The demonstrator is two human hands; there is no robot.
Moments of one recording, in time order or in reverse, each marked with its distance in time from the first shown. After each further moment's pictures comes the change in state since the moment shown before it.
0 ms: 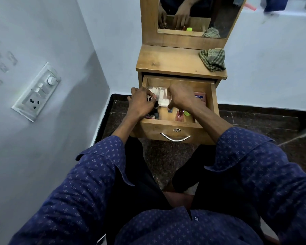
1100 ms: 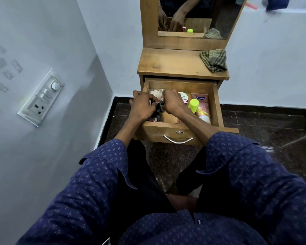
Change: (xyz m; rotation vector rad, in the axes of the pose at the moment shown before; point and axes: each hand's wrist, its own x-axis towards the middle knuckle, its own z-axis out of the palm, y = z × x) left_hand -0.001 -0.002 -0.001 0.021 -0.028 0.011; right_hand 0.007 -0.026 0.029 0.431 0.063 0.059
